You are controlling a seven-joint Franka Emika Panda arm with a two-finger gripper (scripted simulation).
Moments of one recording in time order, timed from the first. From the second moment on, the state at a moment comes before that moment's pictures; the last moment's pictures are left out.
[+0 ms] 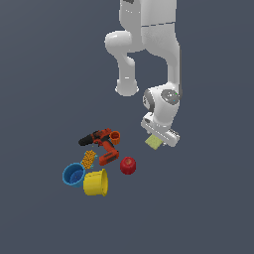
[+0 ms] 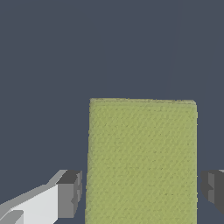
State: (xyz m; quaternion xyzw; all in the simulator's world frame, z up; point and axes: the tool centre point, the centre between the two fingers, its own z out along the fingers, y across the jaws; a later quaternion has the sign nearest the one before) arm -0.083 0.160 0.021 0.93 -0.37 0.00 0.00
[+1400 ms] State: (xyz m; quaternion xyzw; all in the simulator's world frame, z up) arm -0.071 0.138 0.038 0.93 -0.37 0.00 0.00
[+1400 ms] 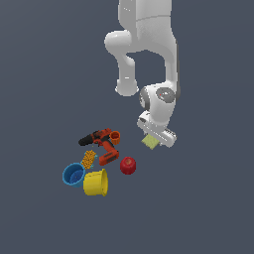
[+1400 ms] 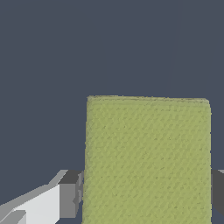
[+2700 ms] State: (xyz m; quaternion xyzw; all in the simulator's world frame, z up) arm 0.024 -0.041 0.255 0.93 -0.37 0.00 0.00
